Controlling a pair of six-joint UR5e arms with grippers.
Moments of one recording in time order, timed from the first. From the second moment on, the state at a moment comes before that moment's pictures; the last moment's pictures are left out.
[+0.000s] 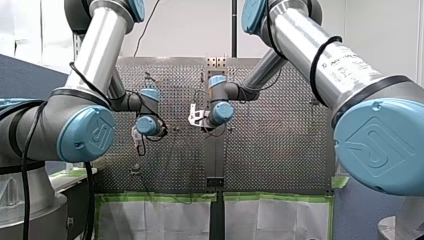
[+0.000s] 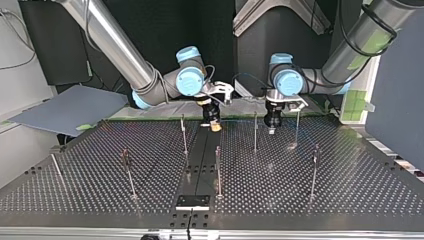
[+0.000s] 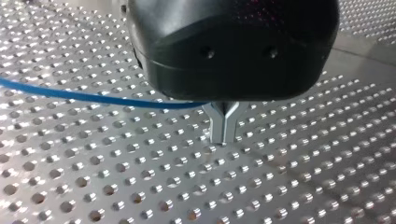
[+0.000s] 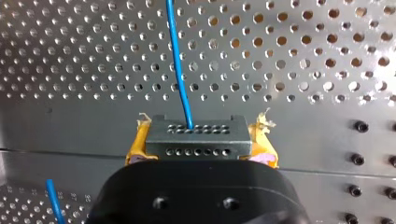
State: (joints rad) left arm -0.06 -2.04 -1.90 -2.45 -1.60 -1.81; right arm 2.35 -0.80 1.22 -0.19 1.65 1.70
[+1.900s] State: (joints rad) left arm -0.13 -1.89 -1.96 -2.77 -1.70 -1.72; right arm 2.29 -0.80 1.20 -0.11 1.62 1.69
